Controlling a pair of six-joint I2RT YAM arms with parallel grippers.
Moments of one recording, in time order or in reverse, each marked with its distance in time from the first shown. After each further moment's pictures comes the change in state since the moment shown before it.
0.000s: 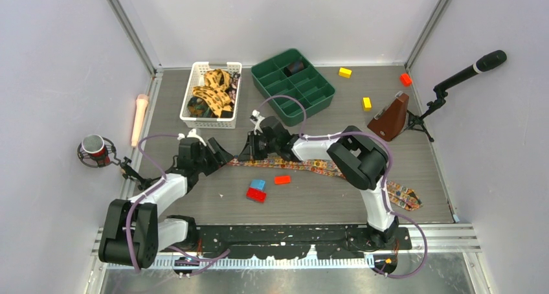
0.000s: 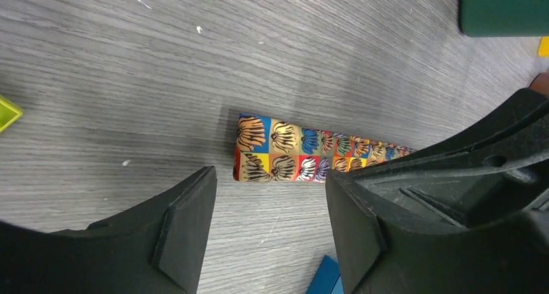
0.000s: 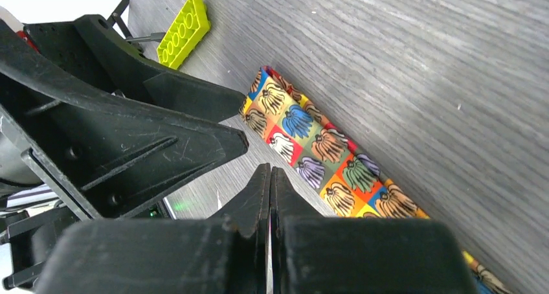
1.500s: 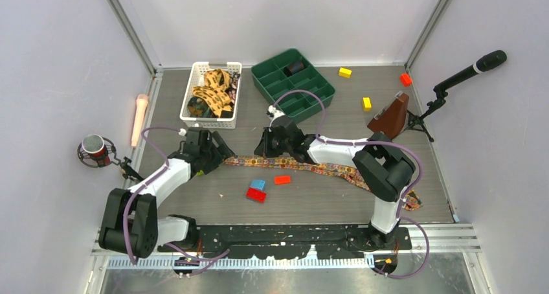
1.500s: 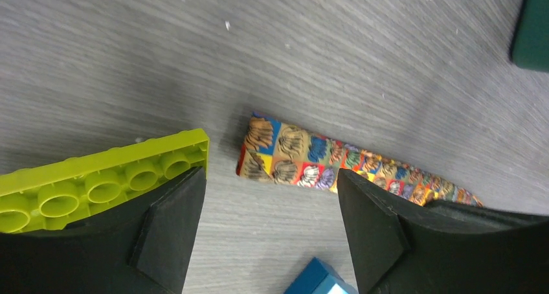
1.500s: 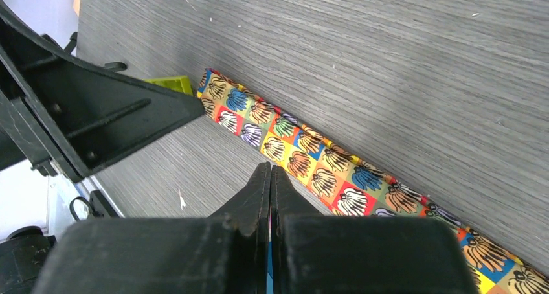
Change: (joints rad) left arm -0.078 0.074 0.190 -0.303 -0.150 -0.099; right arm -0.019 -0.223 -0.137 -0.121 0.248 -0.062
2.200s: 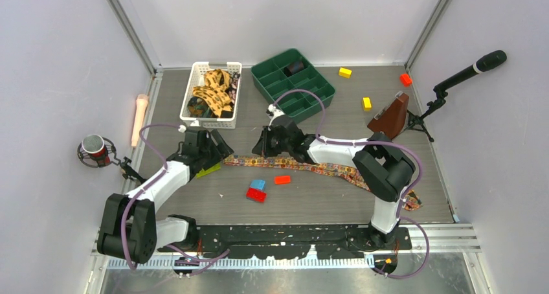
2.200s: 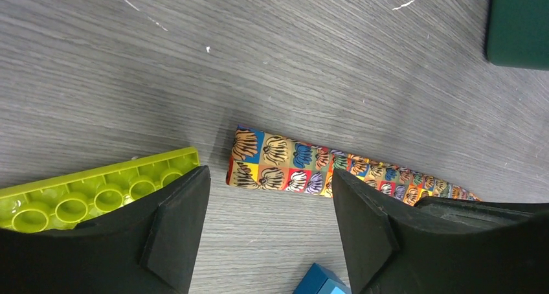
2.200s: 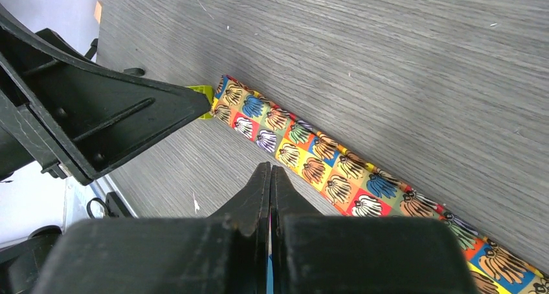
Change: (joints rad) left arm -0.001 -0.027 -0.002 0.065 -0.025 0.066; right arm 0.000 0.000 0.001 0.028 -0.014 0.024
